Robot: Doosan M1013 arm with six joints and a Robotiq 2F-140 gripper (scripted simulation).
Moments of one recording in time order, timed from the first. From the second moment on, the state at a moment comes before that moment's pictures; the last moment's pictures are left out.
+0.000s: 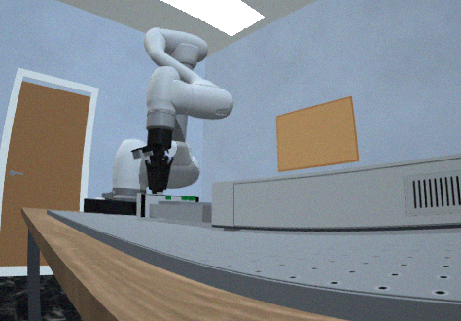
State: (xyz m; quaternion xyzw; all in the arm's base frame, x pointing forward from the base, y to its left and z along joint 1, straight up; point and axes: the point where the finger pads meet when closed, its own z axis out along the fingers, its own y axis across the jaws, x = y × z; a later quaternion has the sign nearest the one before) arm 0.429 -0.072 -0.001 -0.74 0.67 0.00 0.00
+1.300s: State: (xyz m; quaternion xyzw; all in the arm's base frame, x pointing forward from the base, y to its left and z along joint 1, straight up) arm 0.475 -0.067 -0.001 -0.74 0.67 0.00 0.00
